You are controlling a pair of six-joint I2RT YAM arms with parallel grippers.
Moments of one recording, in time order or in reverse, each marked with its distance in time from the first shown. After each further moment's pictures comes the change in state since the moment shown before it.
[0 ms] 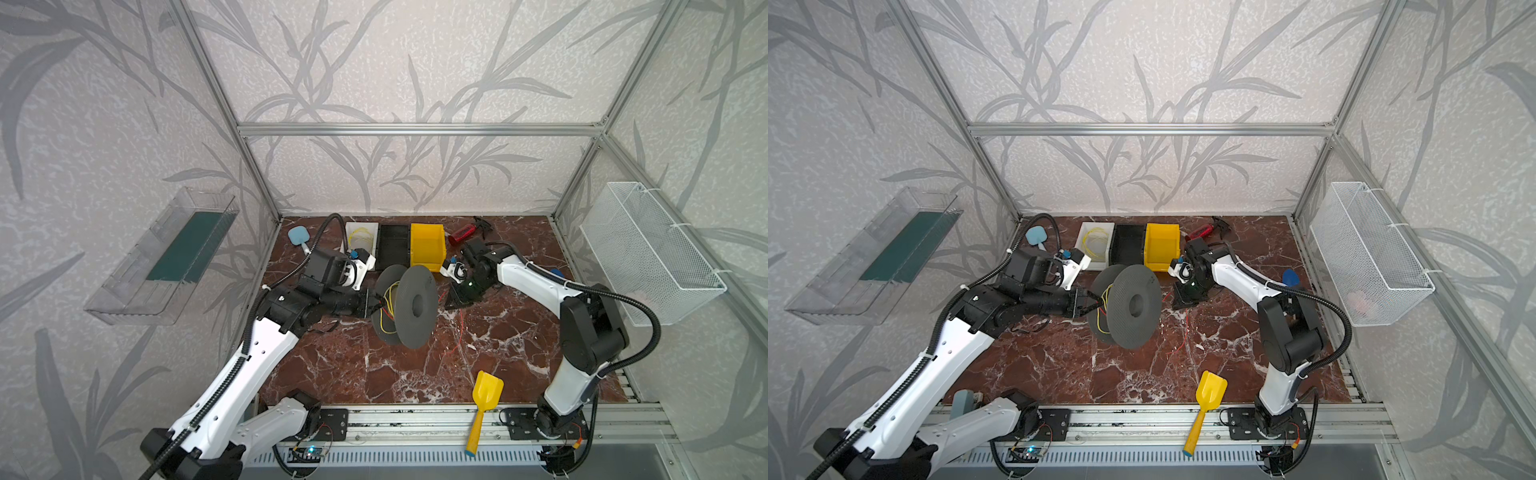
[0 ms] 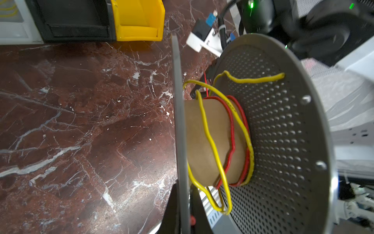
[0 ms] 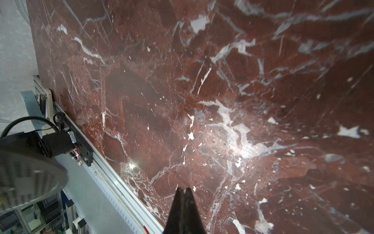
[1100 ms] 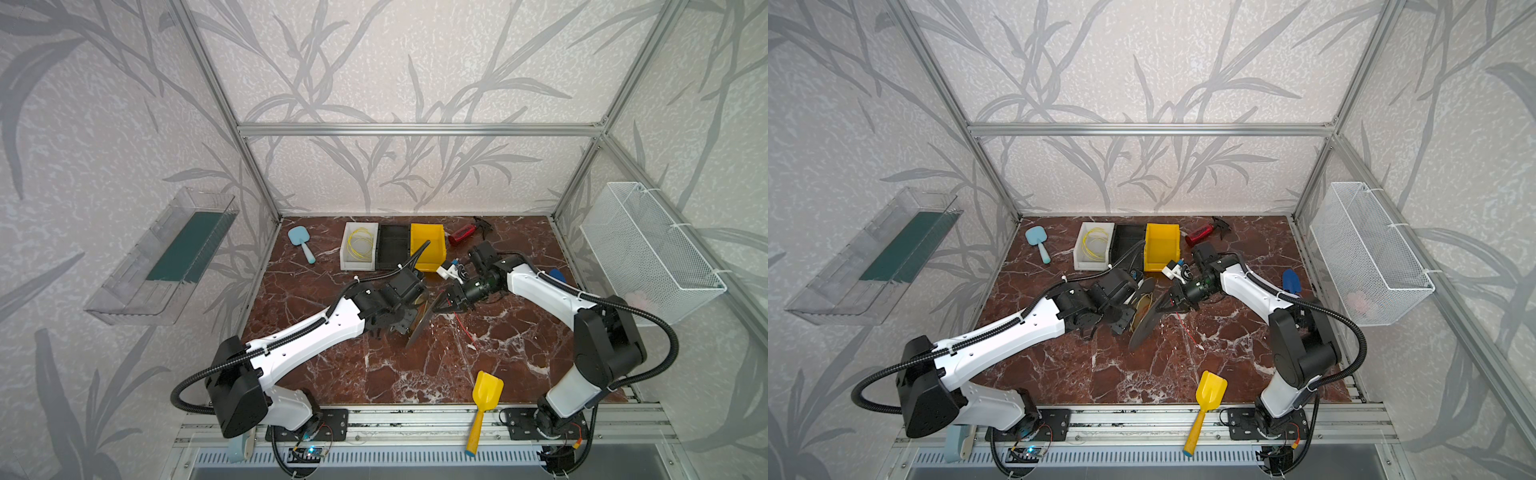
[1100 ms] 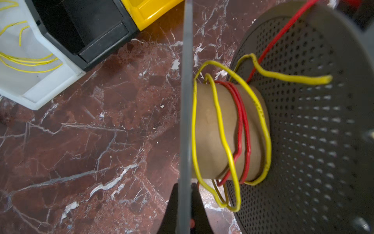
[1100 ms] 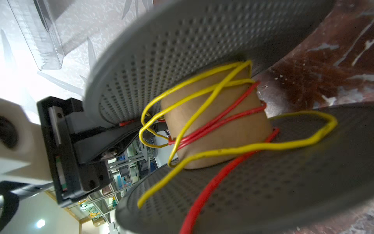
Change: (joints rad) left arm -0.377 0.356 0.019 0.074 -0.642 0.092; right arm -0.006 -0.133 -0.195 0.200 -0.562 0.233
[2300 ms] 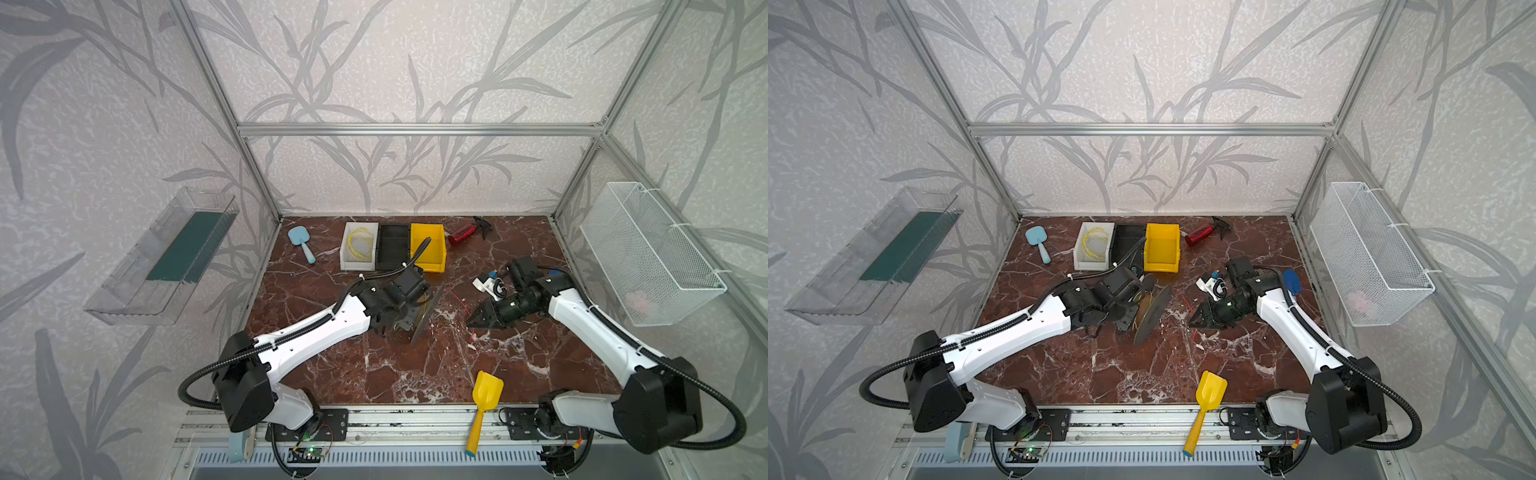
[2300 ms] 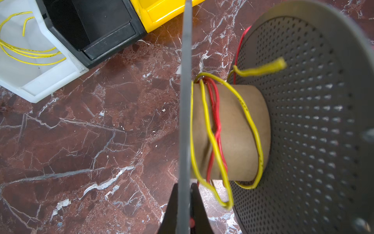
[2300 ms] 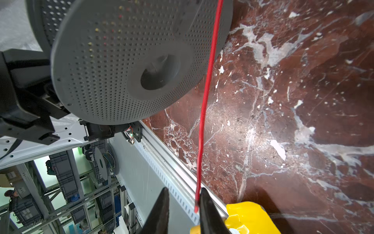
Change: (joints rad) left arm 0.000 0.042 0.029 0.002 -0.032 -0.070; right arm -0.145 -0.375 -0.190 -0.252 0.293 -0.159
